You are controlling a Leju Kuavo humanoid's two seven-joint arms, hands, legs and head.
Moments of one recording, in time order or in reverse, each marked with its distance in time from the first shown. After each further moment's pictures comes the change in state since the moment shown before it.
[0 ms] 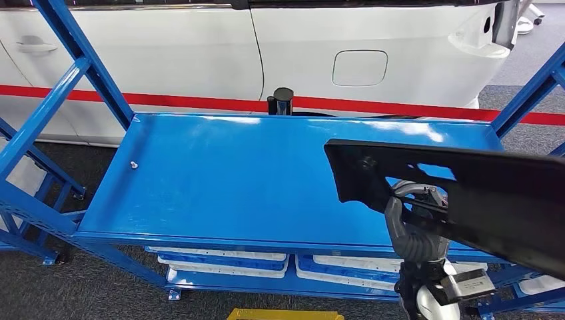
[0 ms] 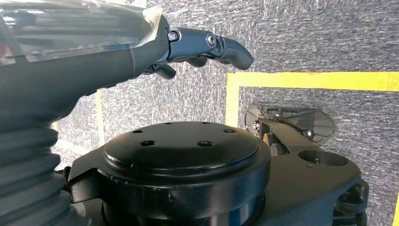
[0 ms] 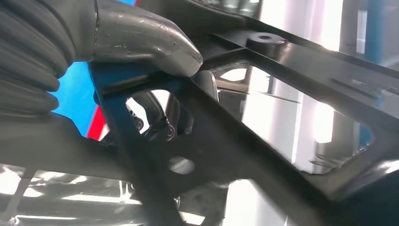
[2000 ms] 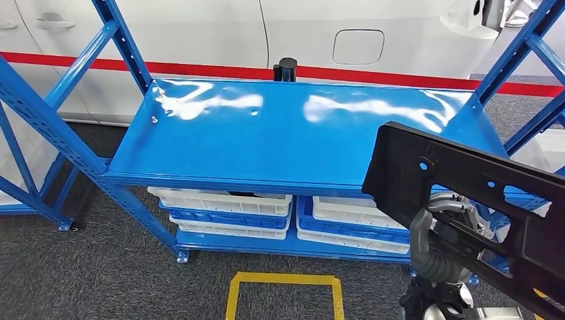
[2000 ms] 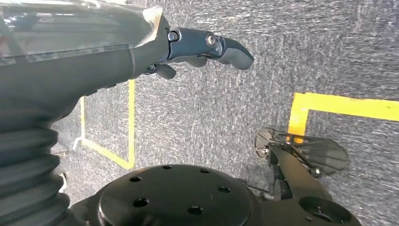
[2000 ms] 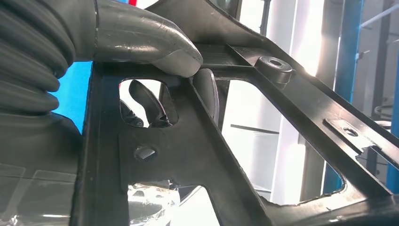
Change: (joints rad) left arm -0.019 0.039 0.039 0.011 0.000 0.026 0.090; right arm 0.085 -0.021 0.037 -0.107 -0.036 -0.216 -0.043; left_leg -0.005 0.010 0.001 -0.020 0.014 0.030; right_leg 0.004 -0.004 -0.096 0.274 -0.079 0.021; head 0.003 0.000
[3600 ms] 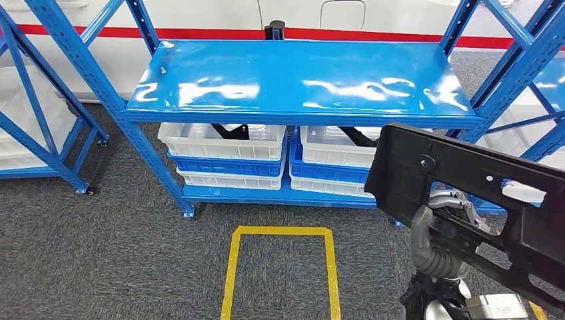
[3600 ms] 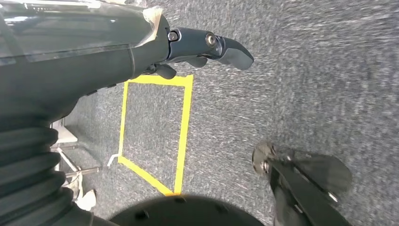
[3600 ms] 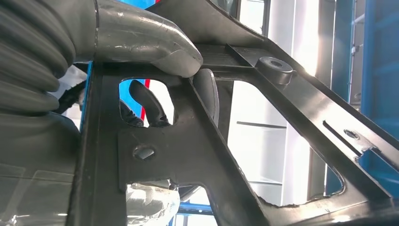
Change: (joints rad) left arm -0.007 0.015 -0.021 0.010 -0.012 0.035 0.097; right arm -0.006 -0.024 0.002 0.039 -0.082 0.004 0.001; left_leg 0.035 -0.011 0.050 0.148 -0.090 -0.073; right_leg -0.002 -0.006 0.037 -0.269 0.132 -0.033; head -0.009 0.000
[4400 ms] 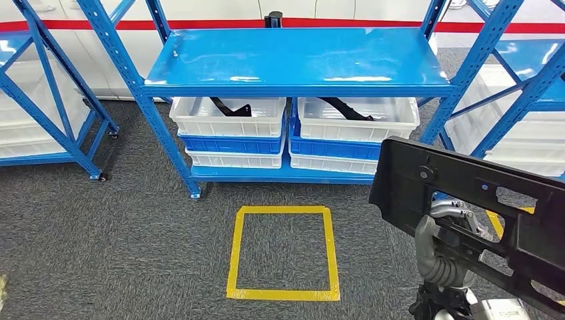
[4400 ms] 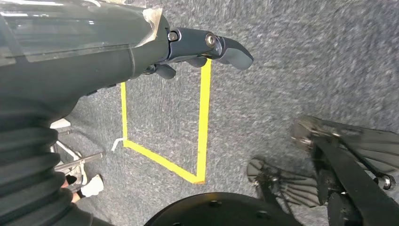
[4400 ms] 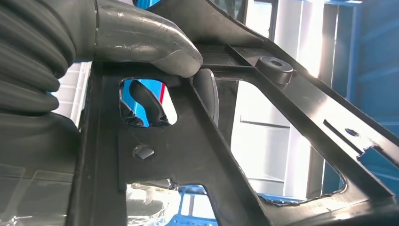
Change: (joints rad) left arm 0.062 0.065 0.054 0.004 0.052 -0.217 -0.088; right arm 0.050 -0.022 -0.041 0.017 -0.004 0.049 -0.008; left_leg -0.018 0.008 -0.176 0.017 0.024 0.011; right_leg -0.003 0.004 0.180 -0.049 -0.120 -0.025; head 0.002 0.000
